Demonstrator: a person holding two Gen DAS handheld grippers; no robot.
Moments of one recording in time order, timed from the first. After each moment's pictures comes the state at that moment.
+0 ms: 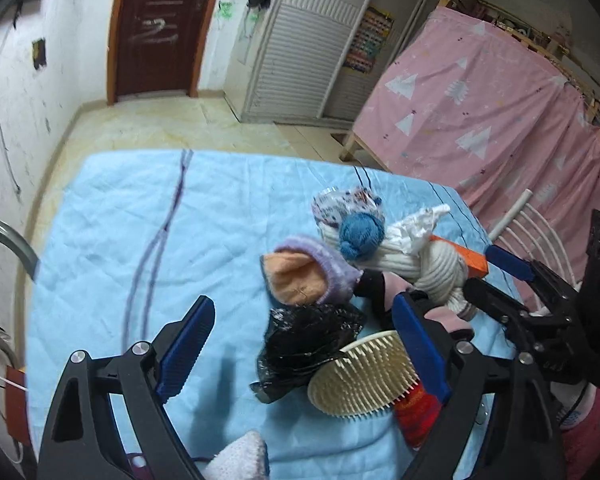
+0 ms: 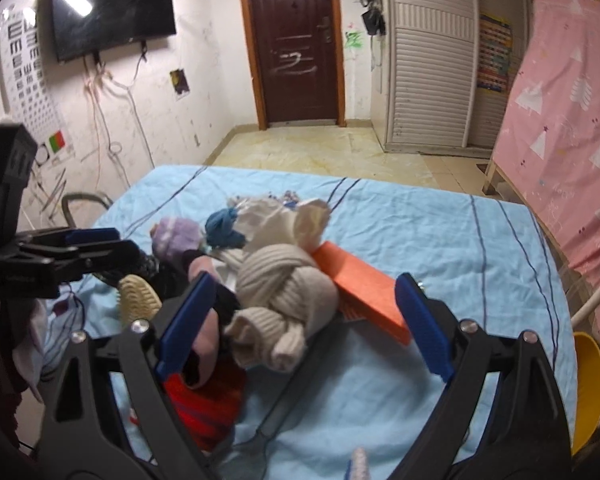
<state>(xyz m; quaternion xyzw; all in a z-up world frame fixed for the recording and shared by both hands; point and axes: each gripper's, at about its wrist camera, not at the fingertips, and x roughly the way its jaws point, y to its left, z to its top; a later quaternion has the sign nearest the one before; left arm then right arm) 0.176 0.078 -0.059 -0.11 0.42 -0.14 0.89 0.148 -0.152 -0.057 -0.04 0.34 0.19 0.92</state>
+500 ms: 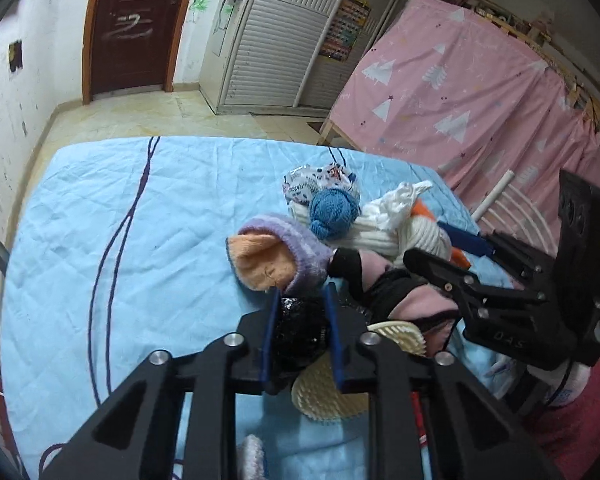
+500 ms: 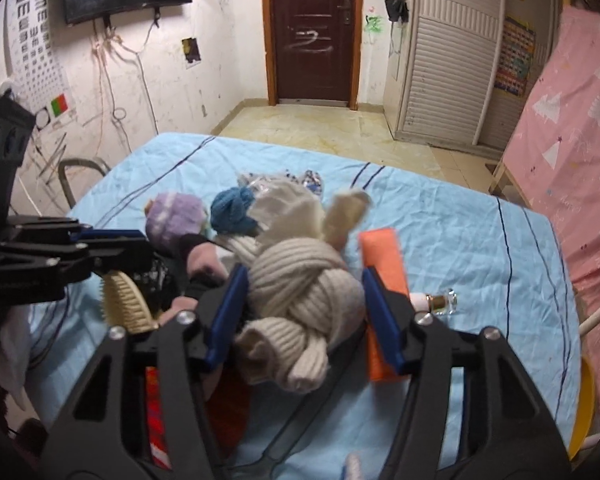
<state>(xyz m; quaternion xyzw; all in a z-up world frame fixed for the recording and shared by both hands) 0.170 0.057 -0.071 -0.09 0.43 -0.17 0.88 0.158 -0.127 -0.070 -0.09 0.36 0.21 0.90</state>
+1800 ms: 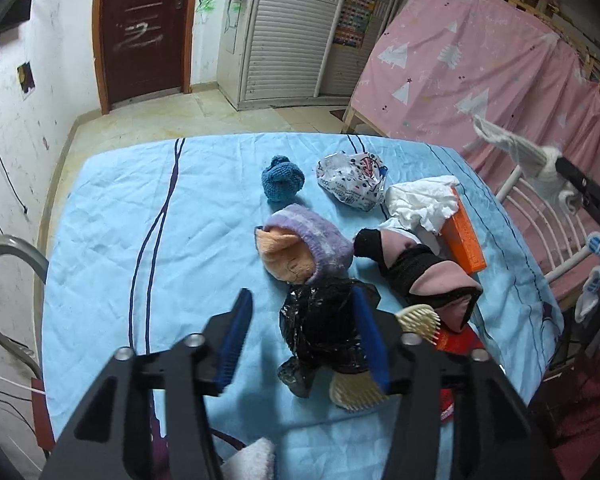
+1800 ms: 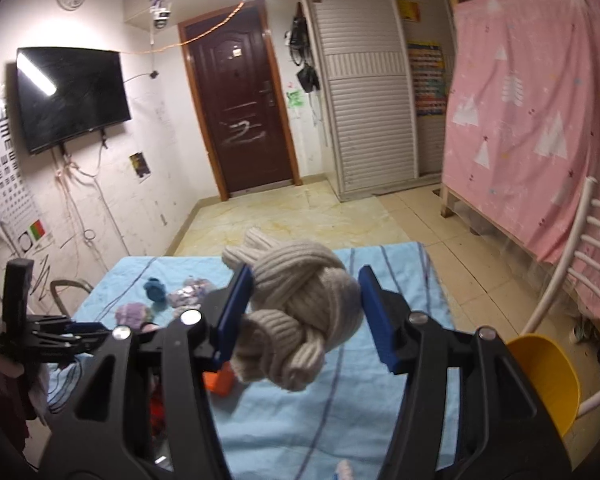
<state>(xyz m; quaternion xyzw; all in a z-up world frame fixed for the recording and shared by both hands) 0.158 0.069 -0.056 -0.05 0.45 -0.13 0.88 0.123 -0.293 -0.004 0.07 0.24 0.12 0.96</state>
